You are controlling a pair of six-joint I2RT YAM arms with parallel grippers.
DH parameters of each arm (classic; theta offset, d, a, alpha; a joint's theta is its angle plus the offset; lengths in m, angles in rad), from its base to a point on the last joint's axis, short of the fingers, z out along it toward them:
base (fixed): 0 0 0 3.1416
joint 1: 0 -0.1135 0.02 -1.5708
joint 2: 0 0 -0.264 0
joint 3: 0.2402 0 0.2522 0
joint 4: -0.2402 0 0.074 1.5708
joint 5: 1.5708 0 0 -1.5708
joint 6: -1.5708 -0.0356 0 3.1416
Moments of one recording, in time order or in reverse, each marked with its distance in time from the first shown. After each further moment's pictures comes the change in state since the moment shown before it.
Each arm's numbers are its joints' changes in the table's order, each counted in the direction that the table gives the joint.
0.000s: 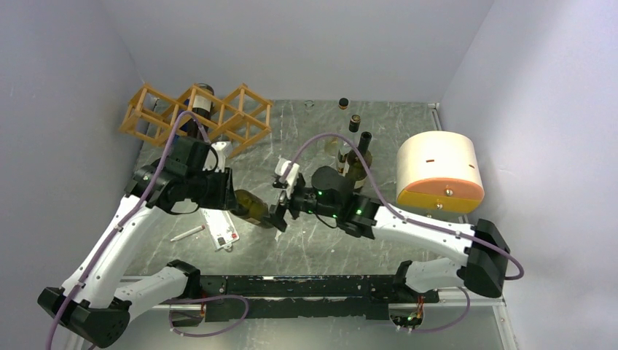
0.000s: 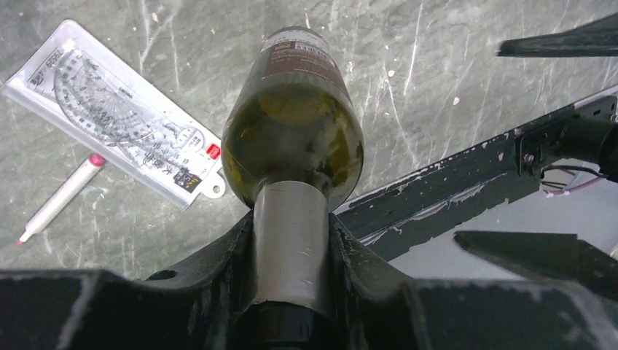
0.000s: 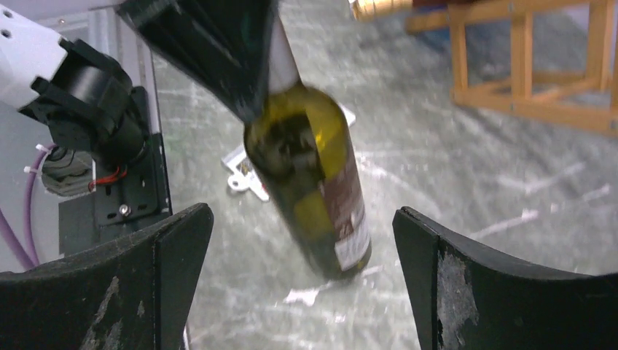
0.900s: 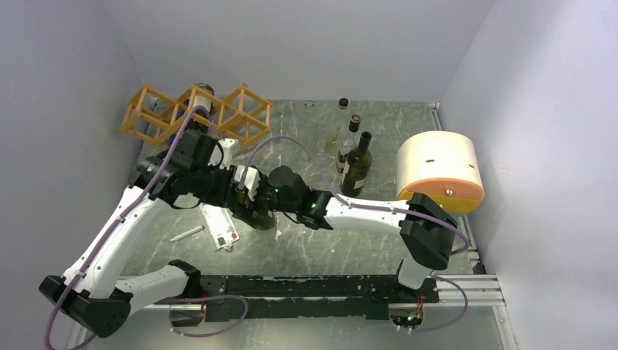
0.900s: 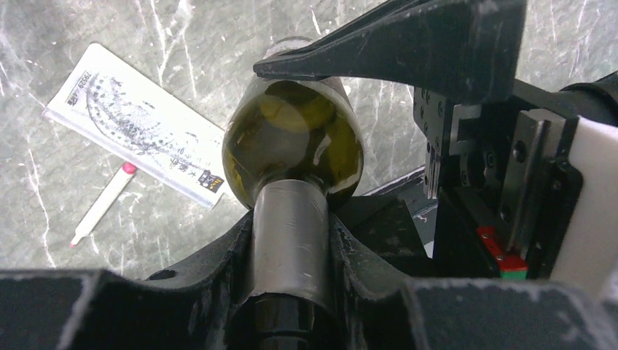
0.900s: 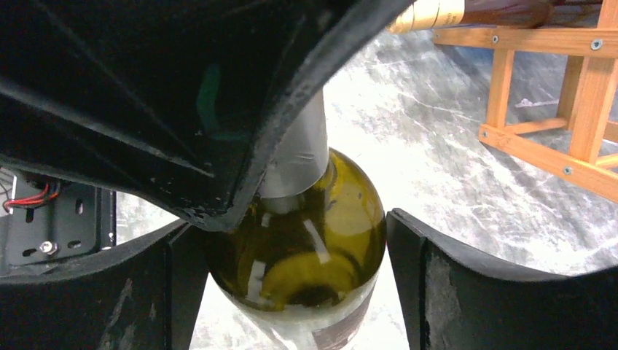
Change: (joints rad) left arm 0.063 -0.076 0.101 -0.062 -0.036 -0.109; right arm -0.039 -0.431 0.217 0.168 -0.038 0.143
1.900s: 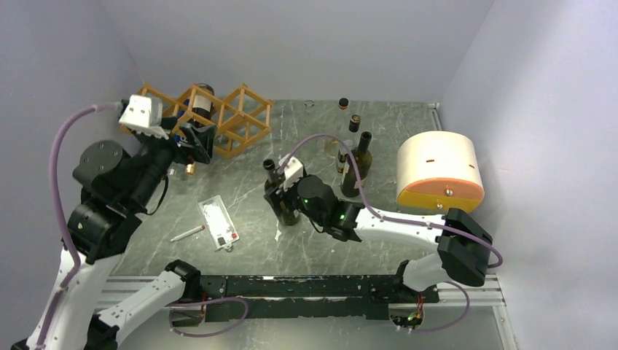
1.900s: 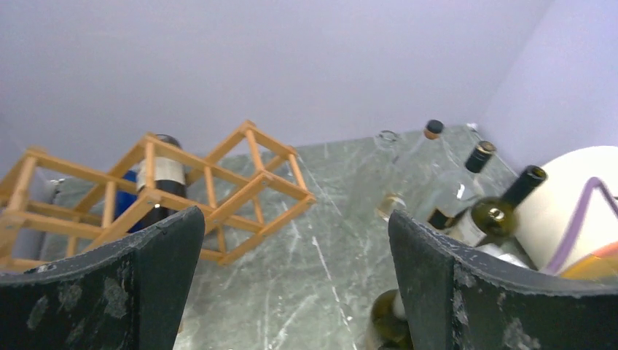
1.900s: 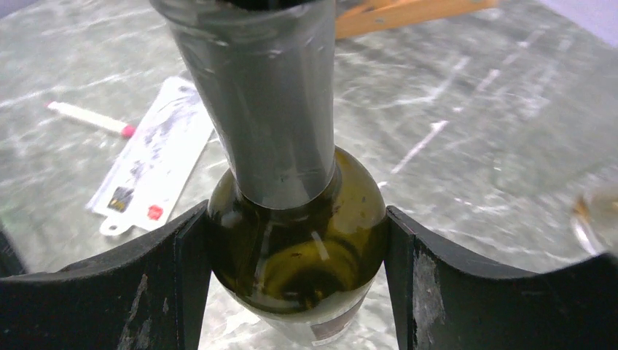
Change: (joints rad) left arm 0.005 0.242 0.160 0.615 -0.328 -0.103; right arm 0.009 0.242 -0.247 0.021 0.439 -0.223
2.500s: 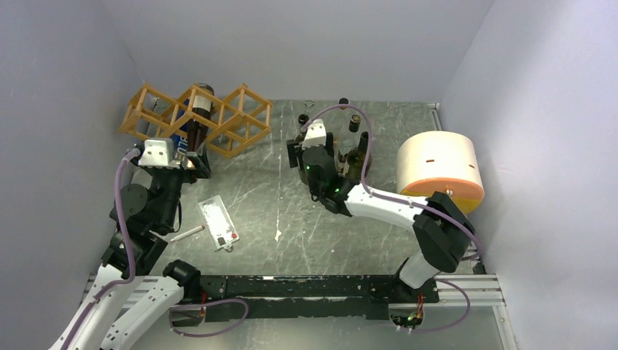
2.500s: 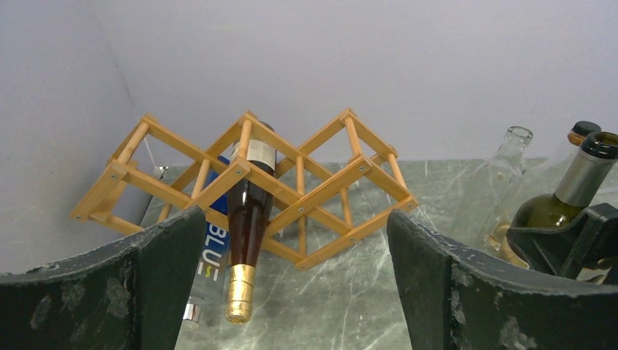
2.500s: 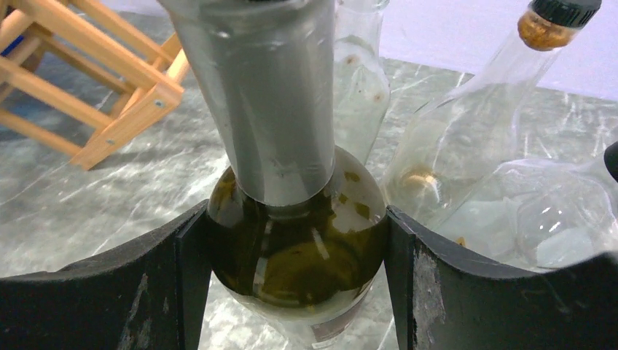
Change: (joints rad) left arm 0.000 0.322 -0.621 0.466 -0.284 -0.178; right arm 0.213 -0.126 0.117 0.106 0.426 -0.039
